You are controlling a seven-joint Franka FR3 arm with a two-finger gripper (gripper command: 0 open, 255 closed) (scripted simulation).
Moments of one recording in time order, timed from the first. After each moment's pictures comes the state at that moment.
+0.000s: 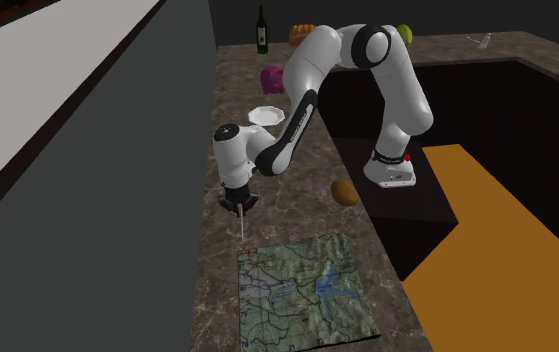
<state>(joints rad) 0.07 0.63 0.48 -1.80 -0.32 2.36 2.04</state>
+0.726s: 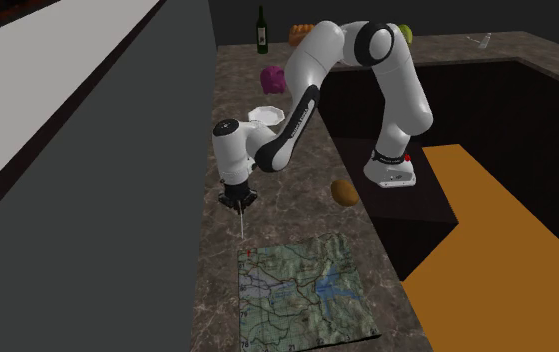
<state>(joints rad) 0.07 0.60 0.49 -1.80 -0.31 2.34 2.03</state>
